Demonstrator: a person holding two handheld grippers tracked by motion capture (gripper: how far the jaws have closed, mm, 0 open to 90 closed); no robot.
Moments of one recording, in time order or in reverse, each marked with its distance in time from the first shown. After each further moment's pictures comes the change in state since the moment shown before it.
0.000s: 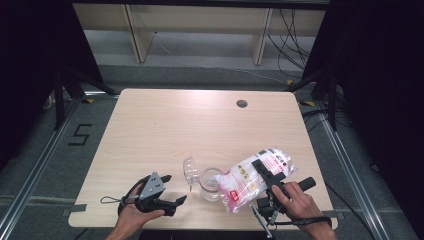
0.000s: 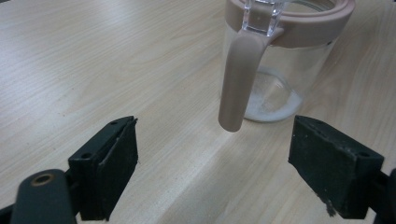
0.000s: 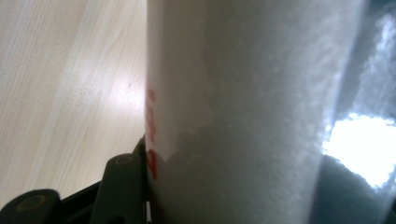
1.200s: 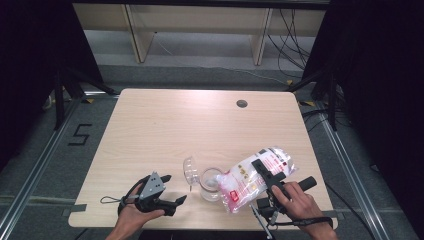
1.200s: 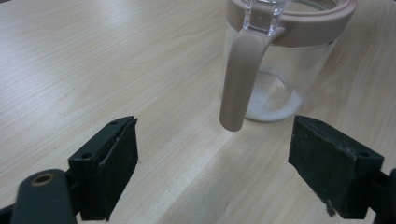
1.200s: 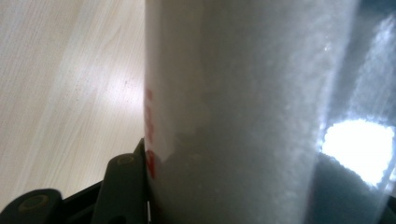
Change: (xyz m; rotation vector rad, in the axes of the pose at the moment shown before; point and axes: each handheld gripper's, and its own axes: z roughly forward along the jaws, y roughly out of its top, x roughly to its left) left arm 0.000 0.000 0.000 0.003 0.004 0.006; right arm -0.005 0.002 -0.003 0.009 -0.011 -0.033
